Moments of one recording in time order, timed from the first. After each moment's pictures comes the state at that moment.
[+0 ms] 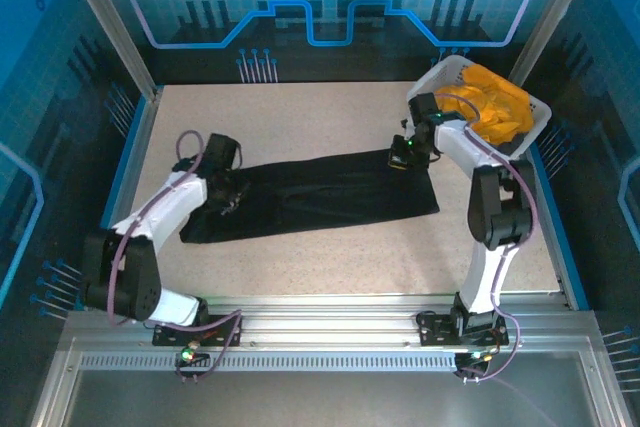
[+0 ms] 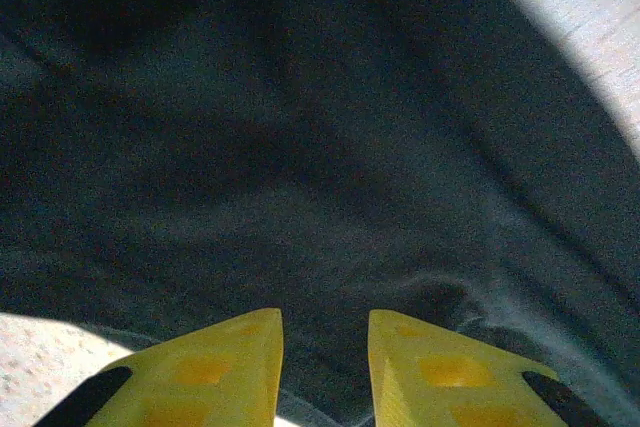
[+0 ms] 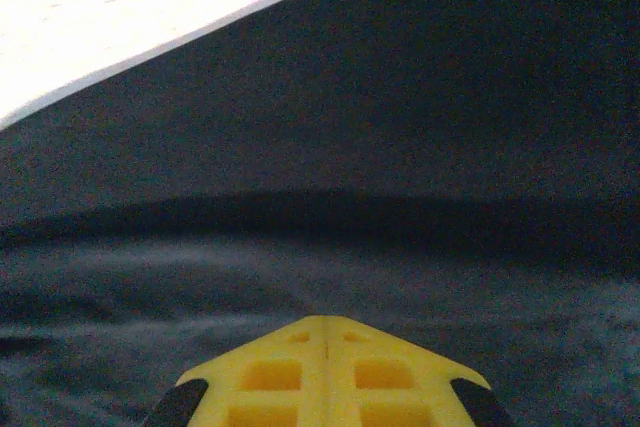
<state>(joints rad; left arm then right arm) -0.18 1.46 0.97 -0.75 0.01 -1.15 0.17 1.96 1.52 -0.83 -0.23 0.40</state>
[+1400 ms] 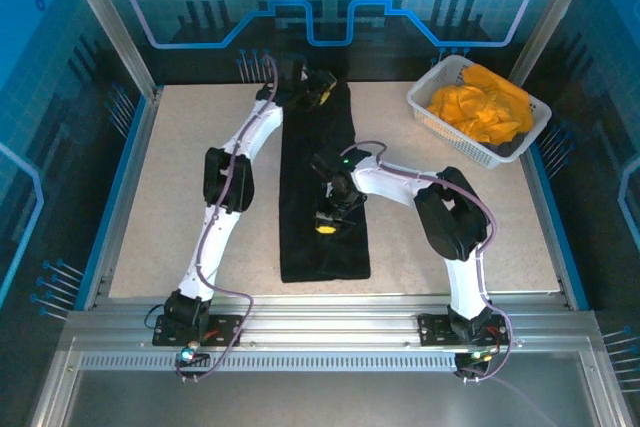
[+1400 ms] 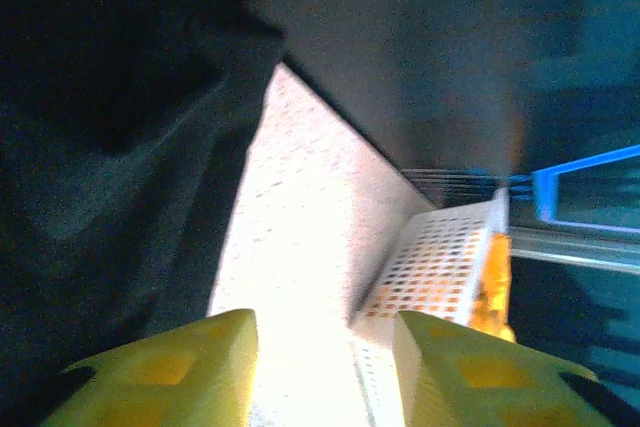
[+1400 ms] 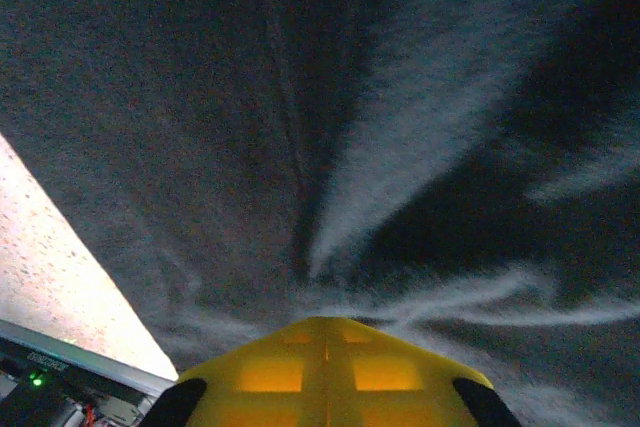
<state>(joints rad) -0.26 2.67 2.56 -0.38 0.39 -1.16 0.72 1.99 1.44 -0.89 -0.38 0.86</state>
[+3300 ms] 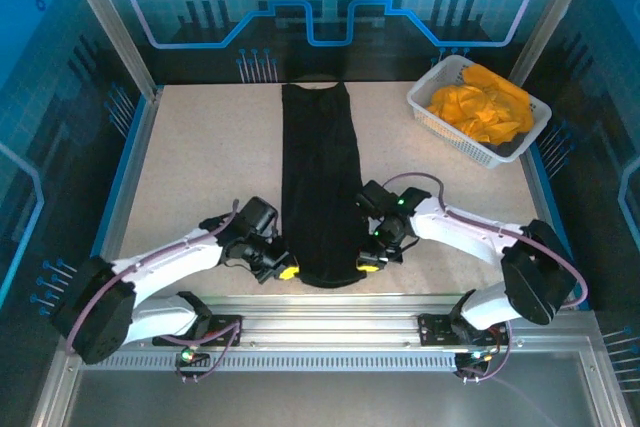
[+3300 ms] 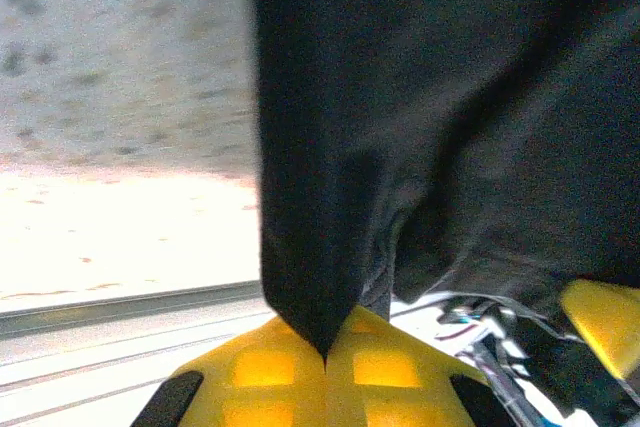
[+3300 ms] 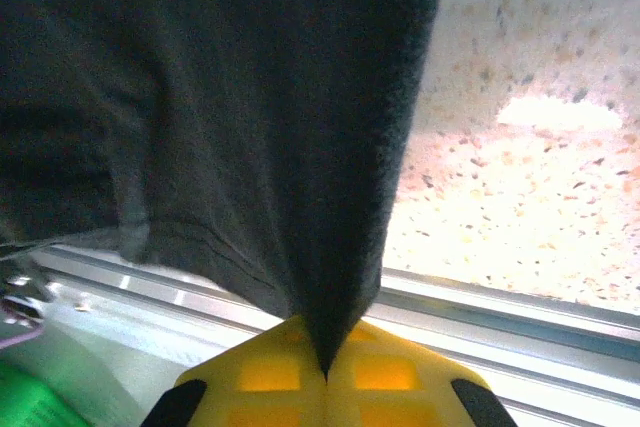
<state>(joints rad) -0.60 1.18 0.58 -0.53 0.55 -1.30 0.74 1.43 0.93 -0.93 -0.39 0.88</state>
